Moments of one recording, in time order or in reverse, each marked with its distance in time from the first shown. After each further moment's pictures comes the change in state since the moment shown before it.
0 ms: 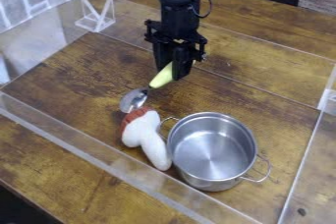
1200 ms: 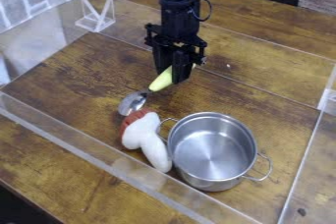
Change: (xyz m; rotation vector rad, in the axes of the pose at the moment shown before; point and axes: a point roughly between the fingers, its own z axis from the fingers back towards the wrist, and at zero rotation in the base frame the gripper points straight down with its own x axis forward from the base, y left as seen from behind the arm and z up) arm -0.007 -0.002 -0.003 -0.019 0.049 -0.008
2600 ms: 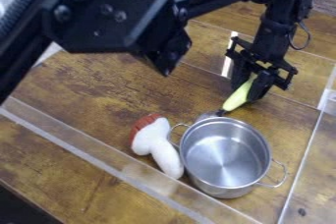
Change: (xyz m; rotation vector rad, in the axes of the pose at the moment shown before) arm 0.064 -0.087 -0.016 0.154 0.152 -0.086
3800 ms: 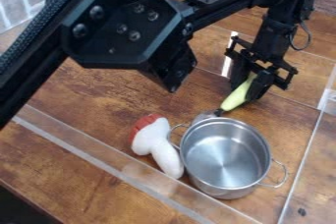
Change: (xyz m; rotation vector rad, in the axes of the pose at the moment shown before) arm -0.007 0.000 -0.001 0.014 0.082 0.018
